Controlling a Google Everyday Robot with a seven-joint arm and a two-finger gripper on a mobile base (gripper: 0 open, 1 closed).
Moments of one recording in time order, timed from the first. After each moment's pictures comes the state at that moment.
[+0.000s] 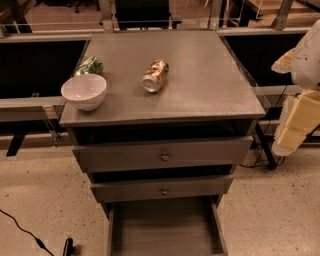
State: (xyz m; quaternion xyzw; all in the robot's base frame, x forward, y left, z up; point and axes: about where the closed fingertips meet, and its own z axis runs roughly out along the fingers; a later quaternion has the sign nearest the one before) arm 0.438 -0.217 0.976 -0.60 0.78 -0.03 0.16
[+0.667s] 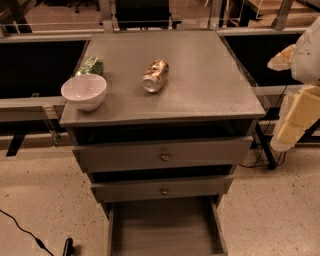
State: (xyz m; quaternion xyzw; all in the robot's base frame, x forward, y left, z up) arm 0.443 -0.213 0.979 -0.61 0.77 -0.01 0.18
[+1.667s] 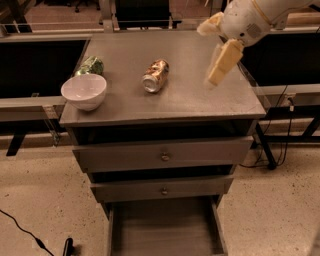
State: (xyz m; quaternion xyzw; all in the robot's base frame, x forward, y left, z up) arm 0.603 -0.109 0.987 -0.68 0.65 0.14 0.31
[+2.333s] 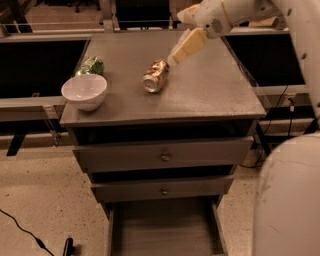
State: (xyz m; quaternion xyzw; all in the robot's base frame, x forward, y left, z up) arm 0.705 -0.046 0.994 -0.61 0.64 0.21 0.43
